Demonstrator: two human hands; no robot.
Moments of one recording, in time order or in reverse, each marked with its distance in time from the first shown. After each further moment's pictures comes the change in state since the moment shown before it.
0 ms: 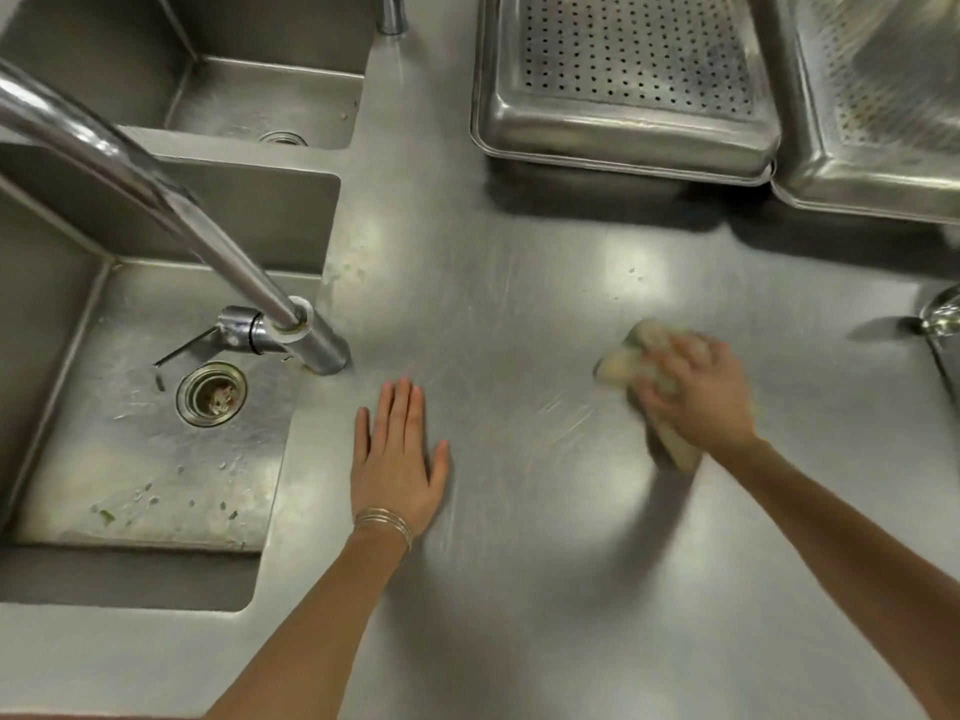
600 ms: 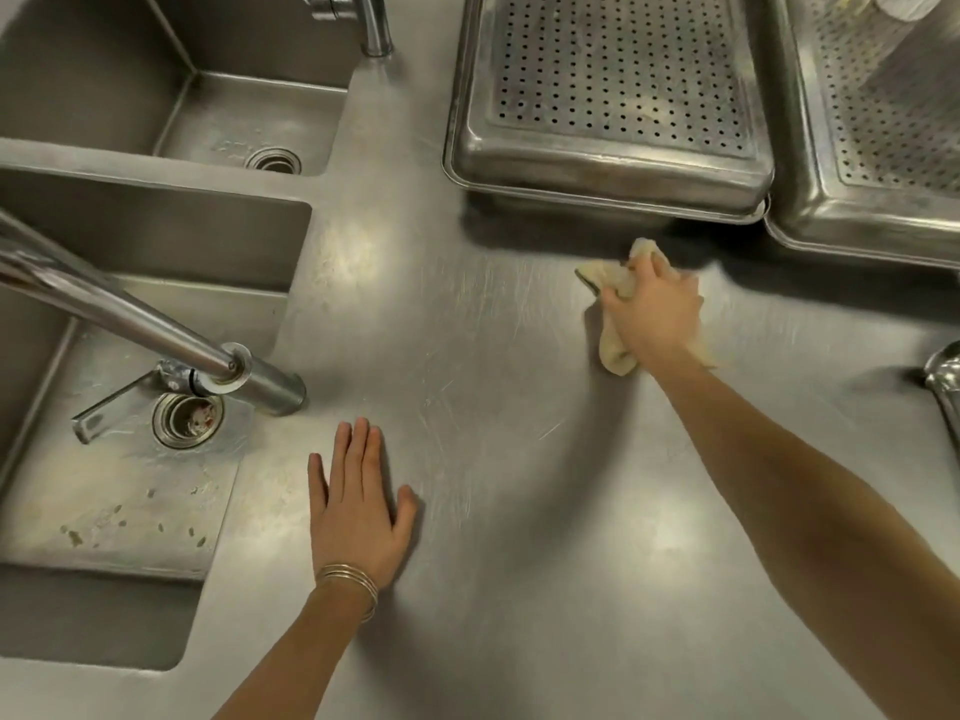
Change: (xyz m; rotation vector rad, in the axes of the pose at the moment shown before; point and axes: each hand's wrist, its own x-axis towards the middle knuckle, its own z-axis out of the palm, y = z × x) left_hand 0.007 0.023 0.000 -0.025 0.020 -0.143; right_hand 0.149 0.003 0.010 0.008 -0.129 0.415
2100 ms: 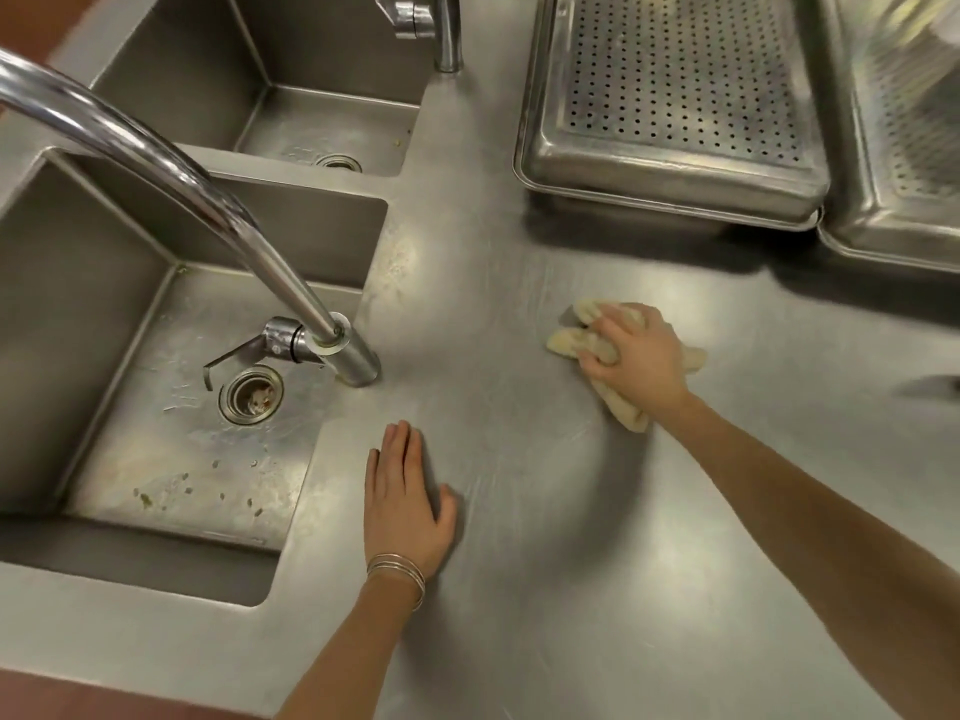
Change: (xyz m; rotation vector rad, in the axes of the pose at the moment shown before) left_hand -0.025 -0.020 -0.003 -0.198 0.083 -0.027; right_hand -0.076 -0.042 0.018 0.129 0.079 -0.592
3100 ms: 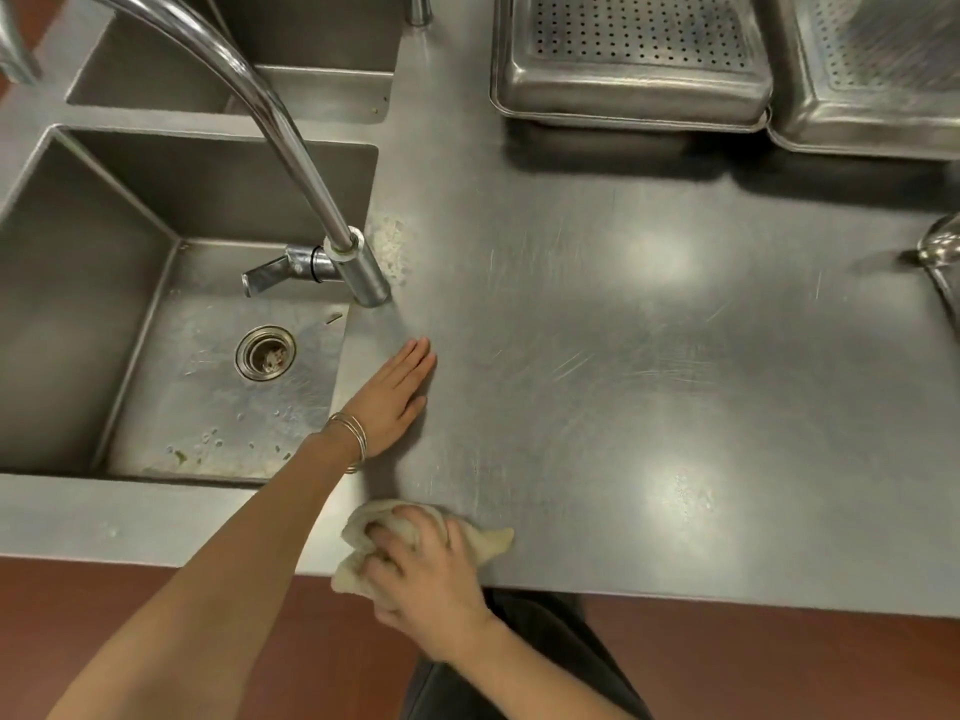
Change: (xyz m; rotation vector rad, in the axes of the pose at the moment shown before) left_hand 0.020 -0.073 -0.035 0.082 -0.311 0.622; right_hand -0.246 -0.328 0.003 0.176 -0.191 -0.274
